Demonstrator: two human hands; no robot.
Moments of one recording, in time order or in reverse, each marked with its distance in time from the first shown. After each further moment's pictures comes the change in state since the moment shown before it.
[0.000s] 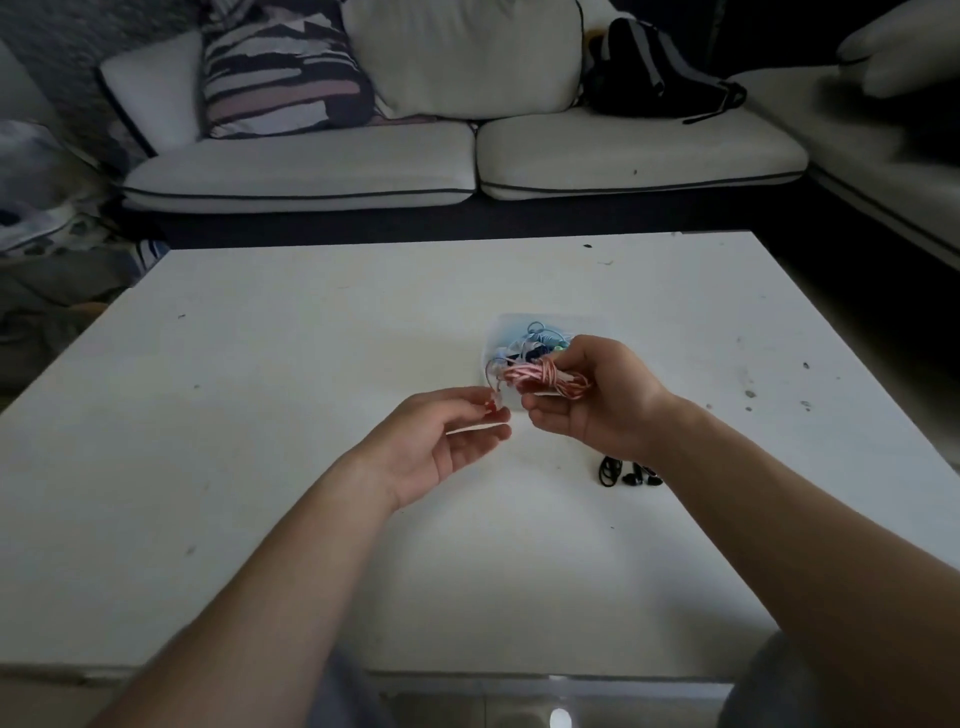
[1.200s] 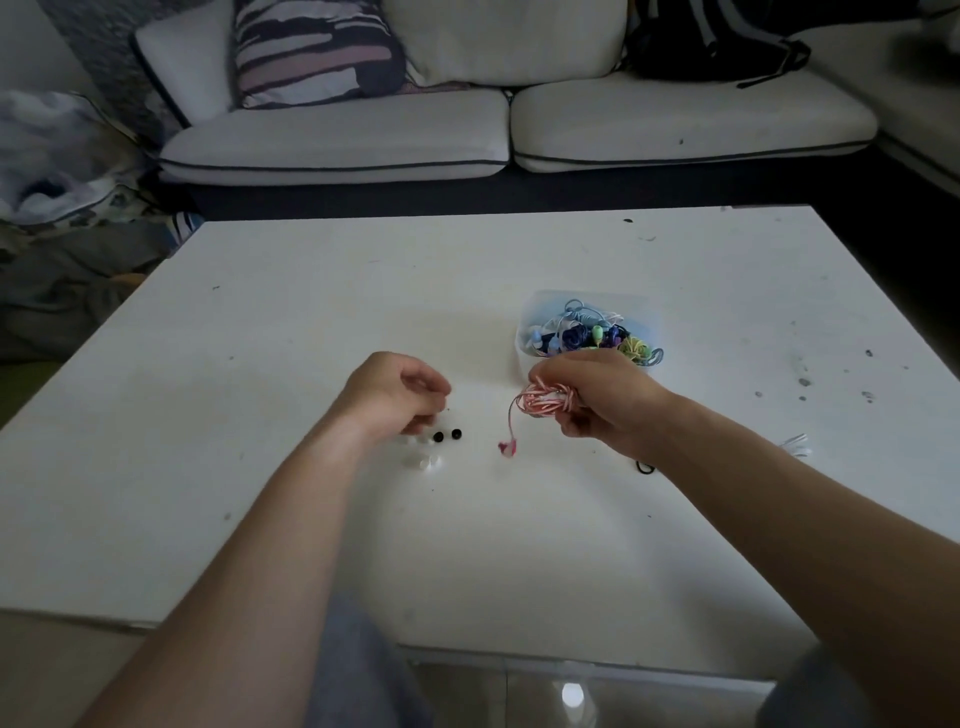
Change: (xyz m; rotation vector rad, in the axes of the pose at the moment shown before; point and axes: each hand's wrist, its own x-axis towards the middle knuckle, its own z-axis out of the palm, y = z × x) left_hand 0.000 0.021 -0.067 0.822 0.365 0.118; right_hand 0.021 0.027 0.016 -0.489 0.123 -0.060
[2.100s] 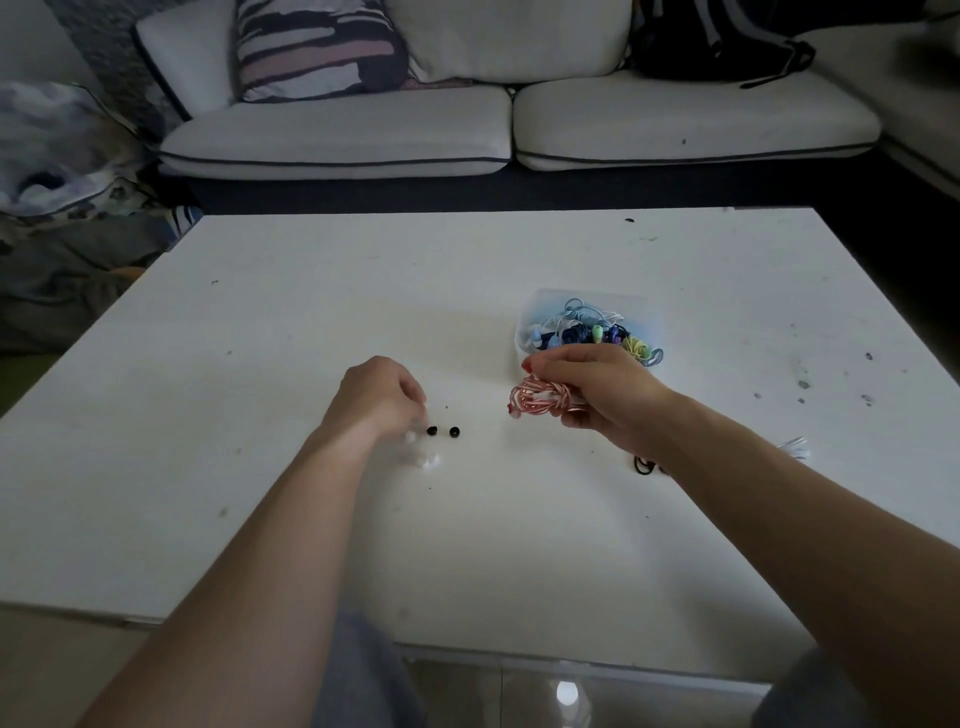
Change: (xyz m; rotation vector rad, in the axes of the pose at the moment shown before) left_hand 0.016 -0.013 0.003 0.369 0.166 -0.019; right_hand 0.002 0.002 -0.007 -0.006 -0.009 -0.040
